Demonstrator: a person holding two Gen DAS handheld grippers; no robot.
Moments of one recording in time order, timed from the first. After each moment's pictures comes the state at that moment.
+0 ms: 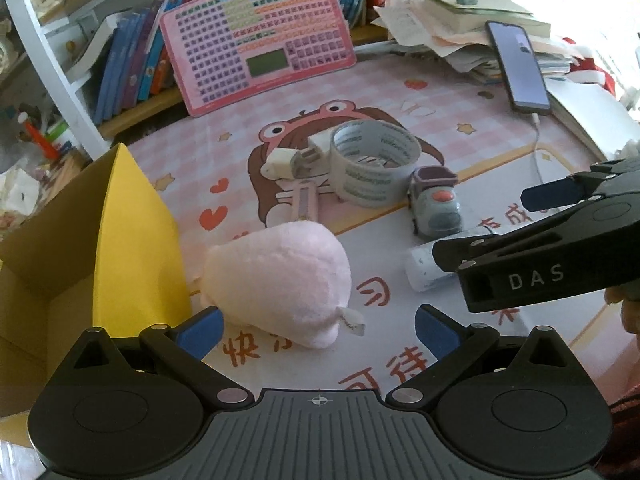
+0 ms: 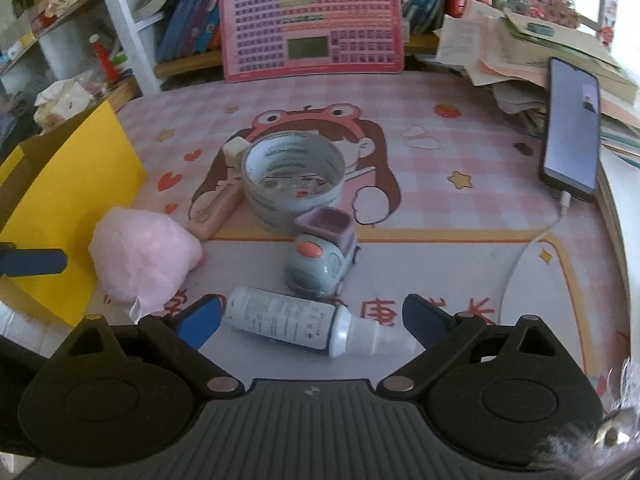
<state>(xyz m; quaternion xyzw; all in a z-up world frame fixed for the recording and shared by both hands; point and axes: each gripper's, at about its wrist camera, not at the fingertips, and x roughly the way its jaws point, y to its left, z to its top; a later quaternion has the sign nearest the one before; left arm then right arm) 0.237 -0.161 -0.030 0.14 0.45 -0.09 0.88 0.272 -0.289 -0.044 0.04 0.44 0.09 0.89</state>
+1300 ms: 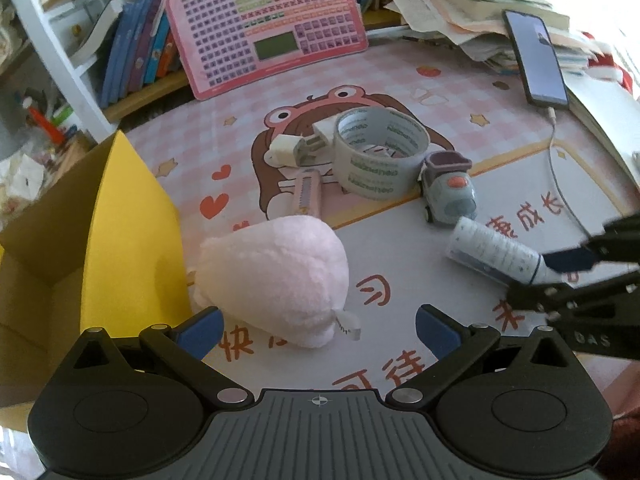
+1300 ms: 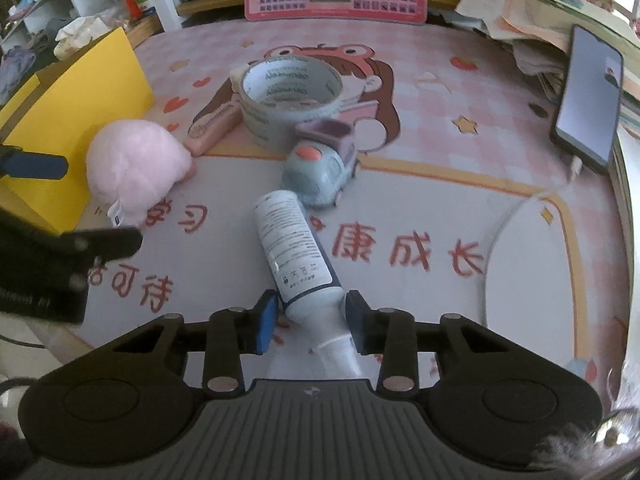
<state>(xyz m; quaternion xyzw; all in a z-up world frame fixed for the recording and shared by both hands) 0.247 -0.168 -0.033 0.13 0.47 -0.06 0.87 0.254 -0.315 -0.064 0.00 0.50 0.13 0.86</state>
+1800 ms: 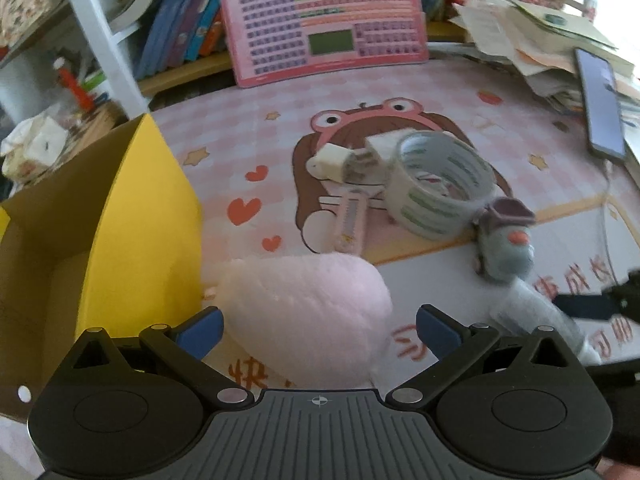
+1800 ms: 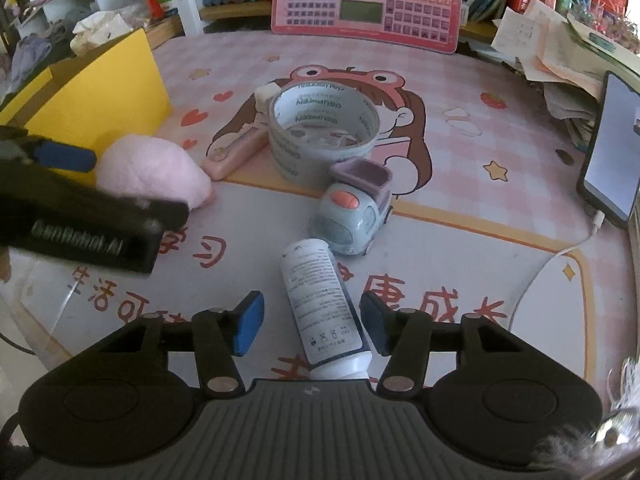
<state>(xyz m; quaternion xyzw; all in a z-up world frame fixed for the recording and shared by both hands) 0.286 -0.156 -0.045 0.08 0.47 0.00 0.88 0.277 -0.289 -0.066 -0.03 0.47 0.15 0.87</state>
